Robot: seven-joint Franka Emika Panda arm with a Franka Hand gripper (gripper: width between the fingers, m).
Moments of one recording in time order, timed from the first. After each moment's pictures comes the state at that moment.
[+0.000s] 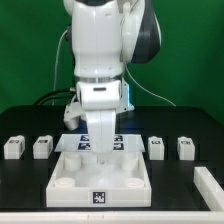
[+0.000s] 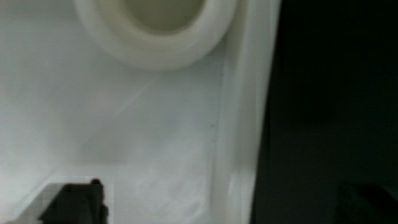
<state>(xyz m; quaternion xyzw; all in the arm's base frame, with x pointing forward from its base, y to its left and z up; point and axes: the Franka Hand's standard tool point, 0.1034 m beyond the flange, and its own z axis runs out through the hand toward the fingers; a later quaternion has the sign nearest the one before) 0.430 -0.025 0.010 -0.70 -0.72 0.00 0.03</state>
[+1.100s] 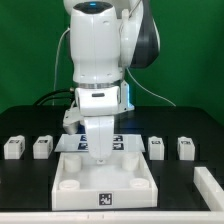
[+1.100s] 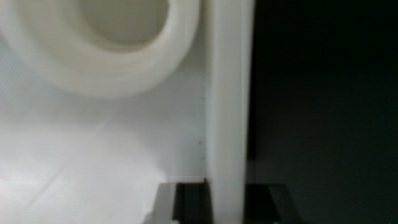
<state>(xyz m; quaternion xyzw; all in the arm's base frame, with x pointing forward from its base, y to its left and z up) 0.431 -0.026 0.010 -0.70 -0.72 0.00 0.03</state>
